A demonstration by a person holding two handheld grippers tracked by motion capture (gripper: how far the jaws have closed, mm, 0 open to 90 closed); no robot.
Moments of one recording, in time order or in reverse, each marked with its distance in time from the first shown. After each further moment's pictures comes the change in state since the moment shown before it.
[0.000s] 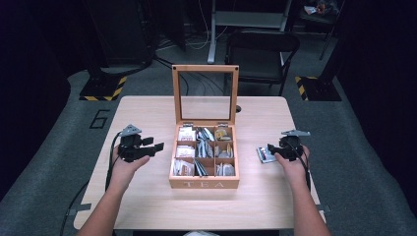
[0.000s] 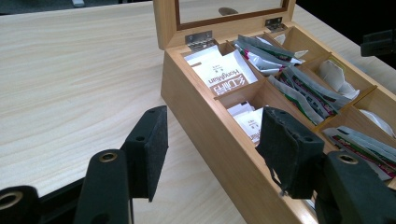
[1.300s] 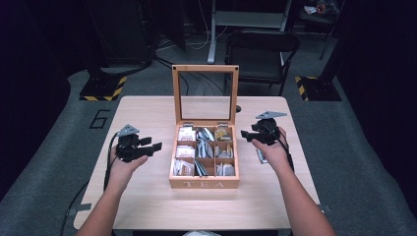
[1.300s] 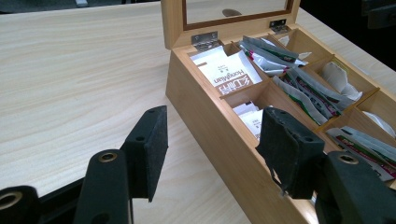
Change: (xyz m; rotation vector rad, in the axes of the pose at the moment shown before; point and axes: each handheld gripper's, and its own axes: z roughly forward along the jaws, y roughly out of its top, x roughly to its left) left arm 0.004 -0.002 -0.003 -0.009 0.007 -0.013; right arm 0.075 0.074 -0.005 -0.053 0.224 -0.168
